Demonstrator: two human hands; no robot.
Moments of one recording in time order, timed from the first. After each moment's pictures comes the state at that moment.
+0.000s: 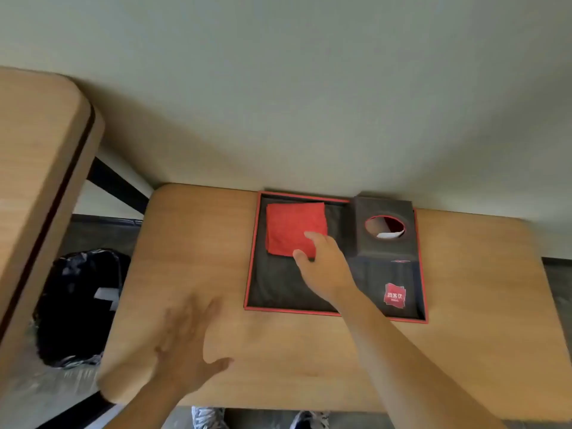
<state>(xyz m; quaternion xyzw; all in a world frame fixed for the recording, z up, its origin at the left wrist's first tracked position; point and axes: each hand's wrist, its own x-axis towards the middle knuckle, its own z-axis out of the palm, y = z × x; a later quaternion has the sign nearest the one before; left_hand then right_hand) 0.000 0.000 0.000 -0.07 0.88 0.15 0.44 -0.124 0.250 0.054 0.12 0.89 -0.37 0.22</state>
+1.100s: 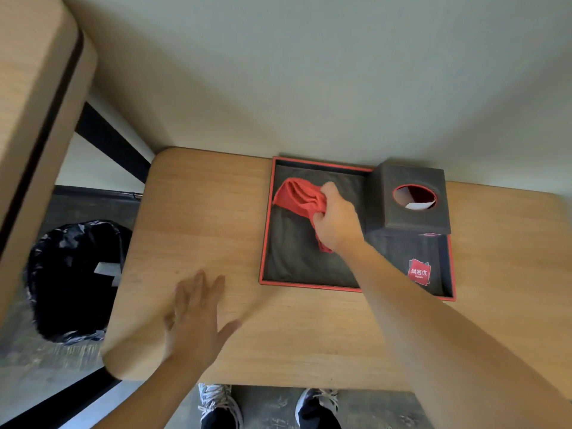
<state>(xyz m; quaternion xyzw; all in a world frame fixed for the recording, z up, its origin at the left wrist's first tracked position) 0.009 -0.006 -0.039 -0.06 0.94 0.10 0.32 -0.157 0.234 -0.003 0.08 0.94 -0.31 0.12</state>
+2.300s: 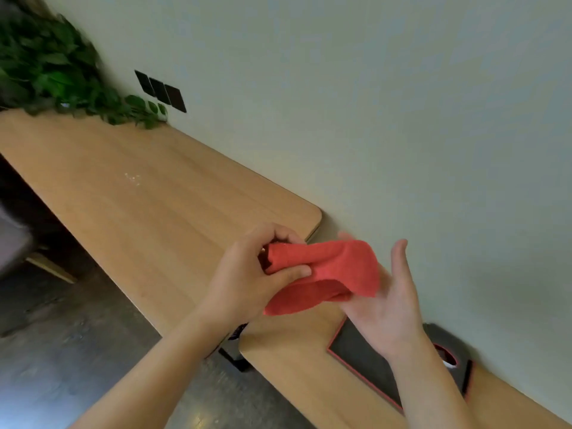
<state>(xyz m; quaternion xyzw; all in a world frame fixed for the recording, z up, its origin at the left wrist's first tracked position) 0.085 -0.042 0.483 -0.09 0.81 0.55 -0.18 -0.023 0.142 0.442 -0.05 0.40 -0.82 0.40</state>
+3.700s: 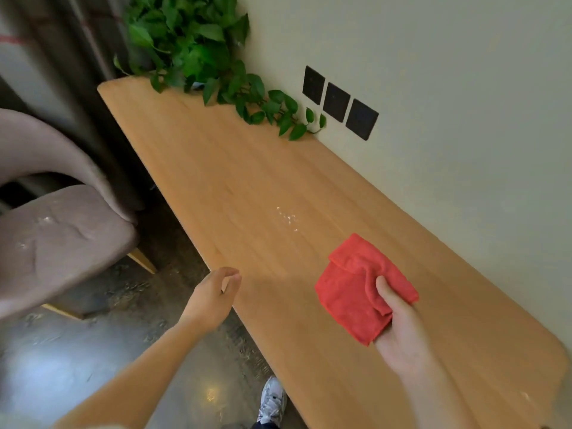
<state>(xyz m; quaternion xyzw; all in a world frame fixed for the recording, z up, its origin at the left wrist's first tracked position) 0.186 -0.643 0.293 -0.45 0.79 0.42 -0.02 0.001 -0.411 0.375 0.12 0.52 -0.75 0.40</state>
